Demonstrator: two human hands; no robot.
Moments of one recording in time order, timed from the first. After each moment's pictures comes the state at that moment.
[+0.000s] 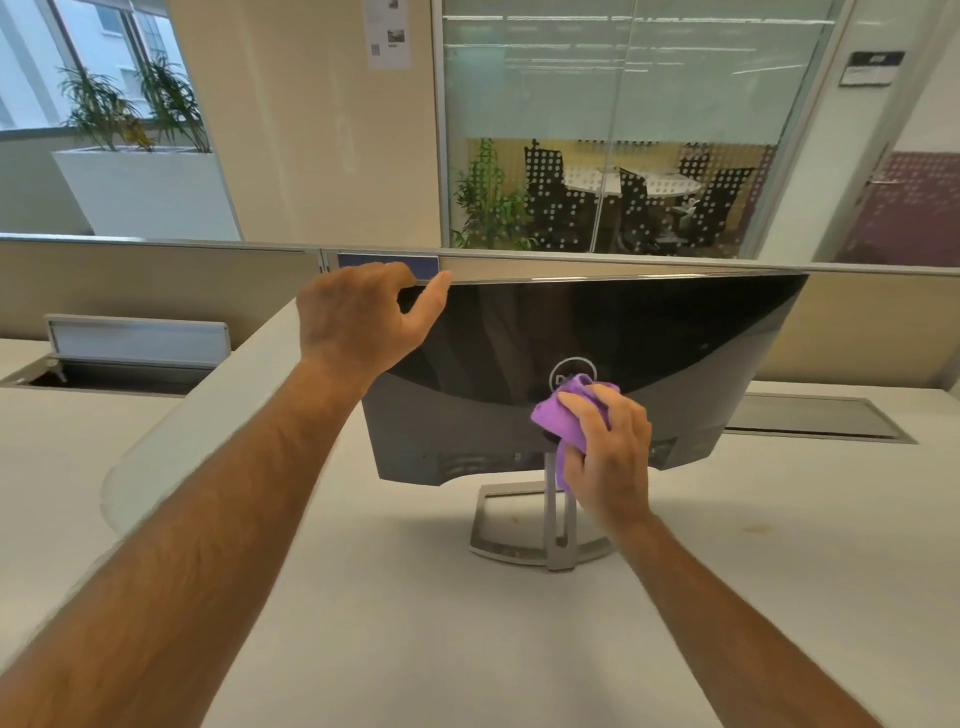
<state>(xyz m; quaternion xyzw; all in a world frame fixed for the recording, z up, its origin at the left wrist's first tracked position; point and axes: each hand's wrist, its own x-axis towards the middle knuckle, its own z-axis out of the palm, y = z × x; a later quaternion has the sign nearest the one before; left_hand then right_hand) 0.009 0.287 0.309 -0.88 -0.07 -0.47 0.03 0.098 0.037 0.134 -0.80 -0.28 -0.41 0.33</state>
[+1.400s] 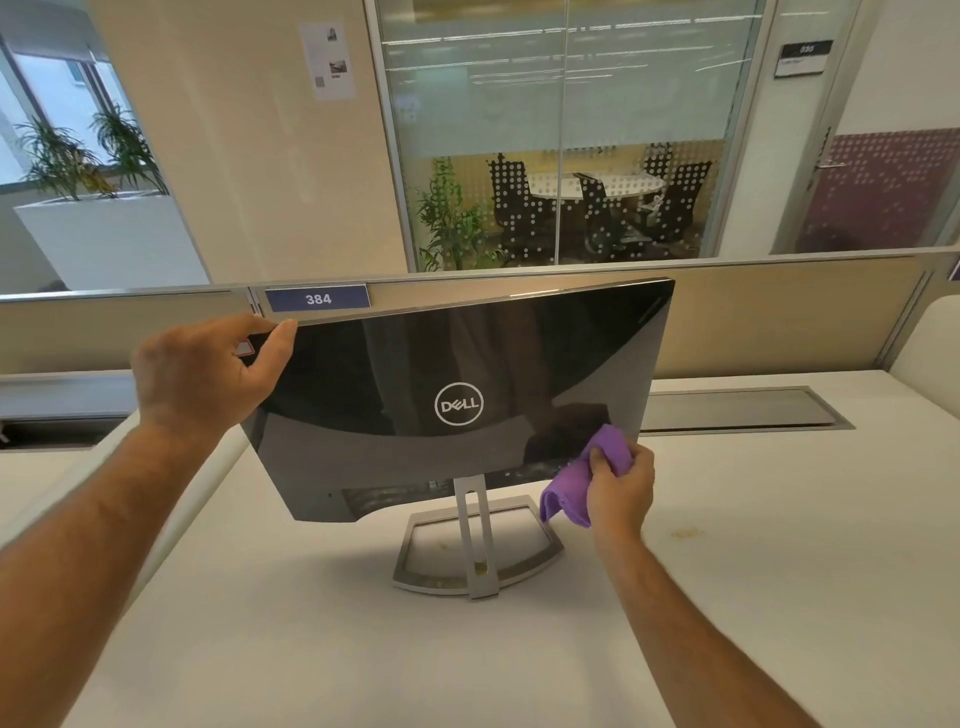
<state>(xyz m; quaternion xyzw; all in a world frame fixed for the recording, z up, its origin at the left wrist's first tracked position) 0.007 0.279 0.308 -0.86 -0.06 -0.50 0.04 0.158 -0.062 0.100 -0.71 0.12 -0.11 0.68</state>
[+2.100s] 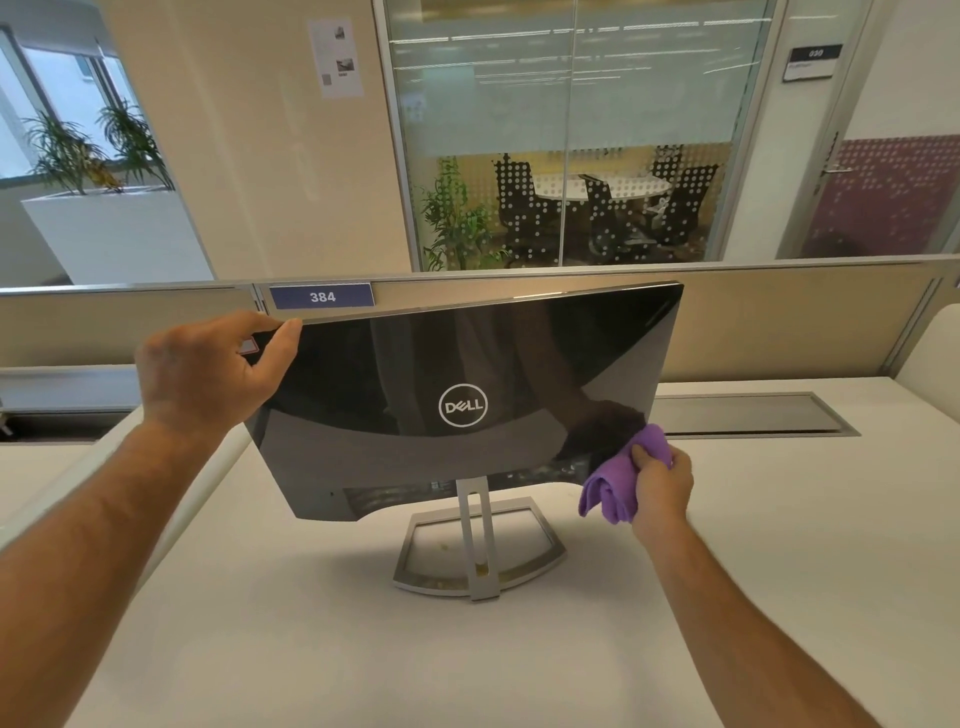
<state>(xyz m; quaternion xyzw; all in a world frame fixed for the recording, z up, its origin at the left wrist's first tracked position) 0.007 0.281 0.306 -0.86 -0.05 -0.50 0.03 0.200 -0.104 0.093 -0.67 0.17 -0.04 0.72</state>
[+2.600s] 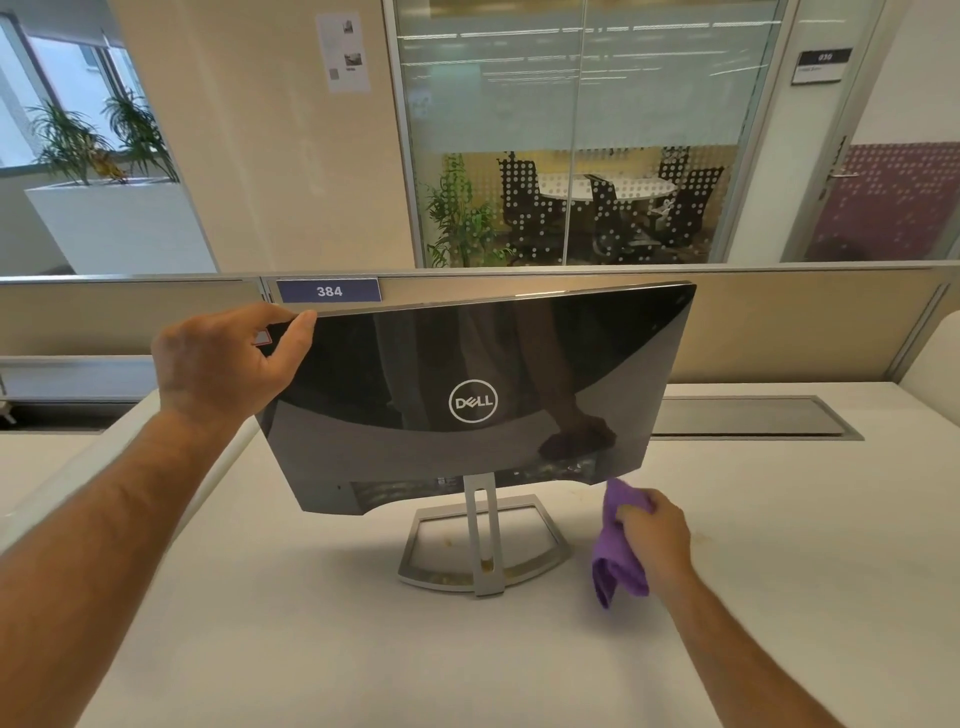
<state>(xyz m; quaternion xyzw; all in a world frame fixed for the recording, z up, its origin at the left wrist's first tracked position) 0.009 0.282 0.305 -0.86 -0.06 -0.51 0.02 0.152 -0.112 0.070 -0.82 0.09 0.02 0.56</state>
